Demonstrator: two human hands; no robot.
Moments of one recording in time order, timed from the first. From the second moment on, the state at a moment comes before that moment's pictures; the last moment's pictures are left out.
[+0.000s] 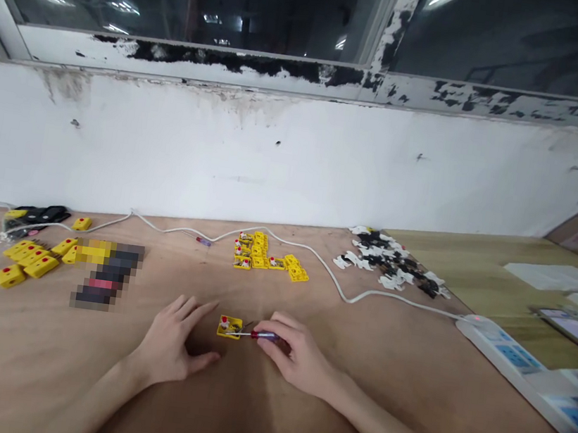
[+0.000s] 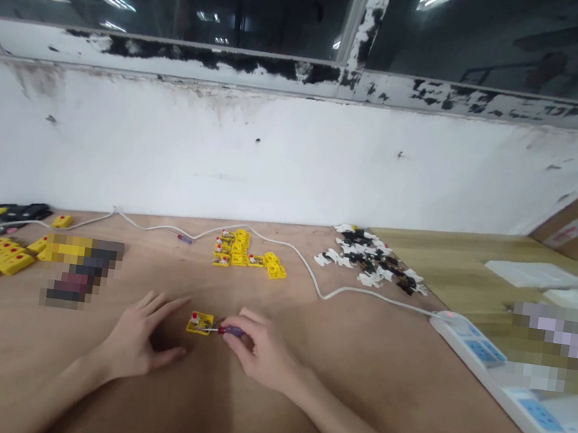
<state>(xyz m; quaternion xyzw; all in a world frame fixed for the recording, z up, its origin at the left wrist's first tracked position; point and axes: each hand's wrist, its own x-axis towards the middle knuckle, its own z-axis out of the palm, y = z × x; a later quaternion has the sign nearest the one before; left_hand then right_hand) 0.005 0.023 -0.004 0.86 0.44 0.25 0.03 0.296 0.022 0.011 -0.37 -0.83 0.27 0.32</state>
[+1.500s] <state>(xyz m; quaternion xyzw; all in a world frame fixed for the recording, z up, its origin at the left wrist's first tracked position) 0.017 0.075 -0.010 0.84 0.45 0.28 0.14 0.335 0.040 0.003 -0.46 -0.69 0.31 0.47</state>
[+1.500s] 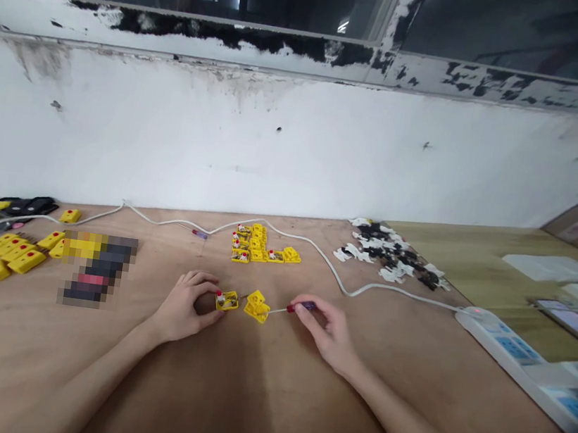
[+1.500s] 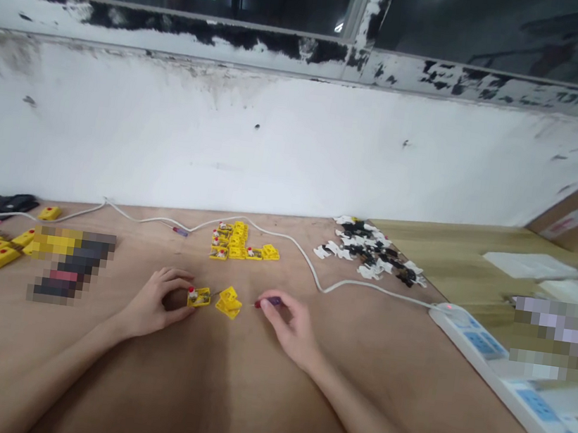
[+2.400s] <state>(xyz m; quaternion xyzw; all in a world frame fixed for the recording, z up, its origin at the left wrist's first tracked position) 0.013 0.071 -0.013 0.78 0.53 0.34 -0.04 0.340 0.053 -0.005 -0.49 -0.73 0.21 0.43</state>
